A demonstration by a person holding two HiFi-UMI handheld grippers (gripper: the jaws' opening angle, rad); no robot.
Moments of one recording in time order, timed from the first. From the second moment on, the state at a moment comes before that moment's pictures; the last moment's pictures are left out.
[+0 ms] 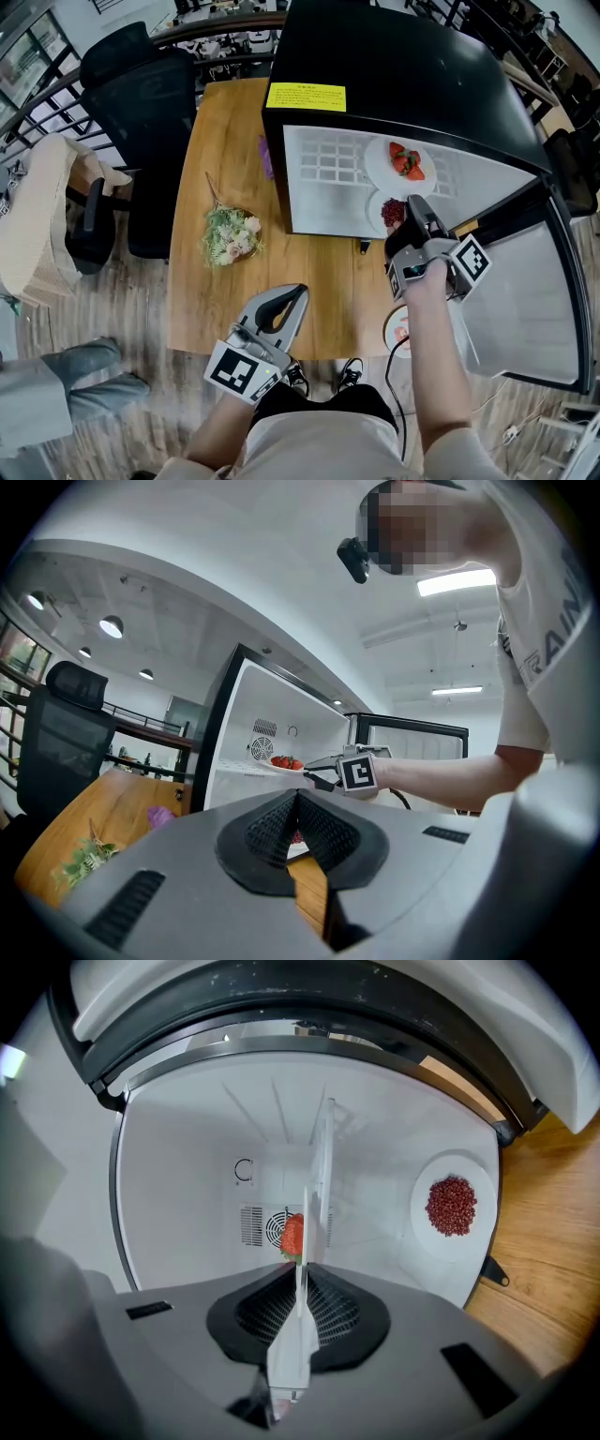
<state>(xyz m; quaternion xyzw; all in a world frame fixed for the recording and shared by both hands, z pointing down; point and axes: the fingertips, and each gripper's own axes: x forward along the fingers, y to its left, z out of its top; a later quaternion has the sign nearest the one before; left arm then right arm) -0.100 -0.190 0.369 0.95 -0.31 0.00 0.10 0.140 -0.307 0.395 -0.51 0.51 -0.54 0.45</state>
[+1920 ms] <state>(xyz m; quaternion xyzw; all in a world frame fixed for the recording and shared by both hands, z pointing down) -0.123 -0.115 0.384 0.92 -0.38 0.02 0.10 0.037 -0.077 0.488 -0.37 0.61 -0.61 0.32</state>
